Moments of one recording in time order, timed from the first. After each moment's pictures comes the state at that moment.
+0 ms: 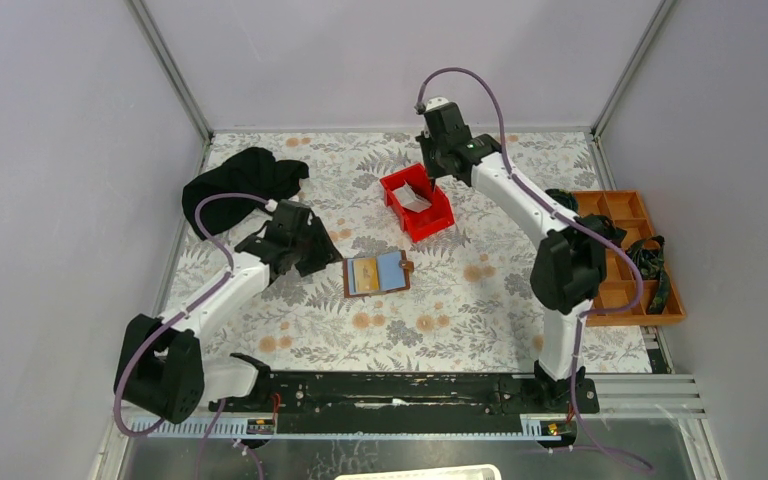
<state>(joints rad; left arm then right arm) -0.36 1.27 0.79 -0.44 0.08 -0.77 0.51 1.98 1.82 -0.61 0.19 0.10</state>
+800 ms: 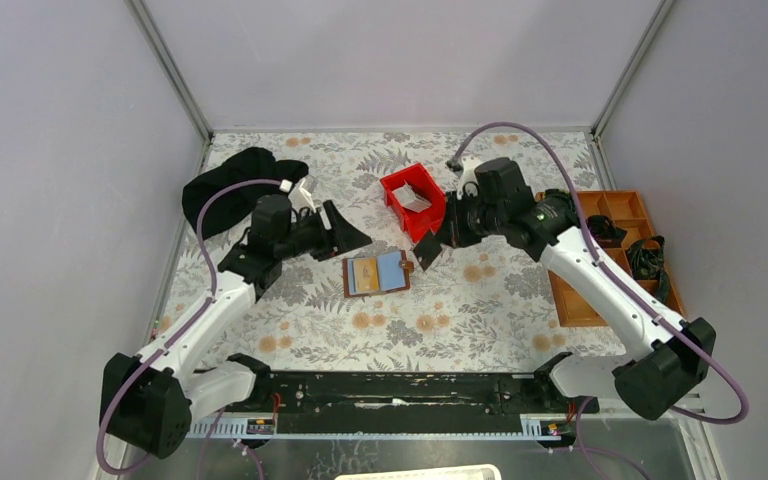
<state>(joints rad) -0.36 1.09 0.75 -0.14 0.50 -0.79 0.57 1.30 1.28 -0.71 -0.23 0.31</state>
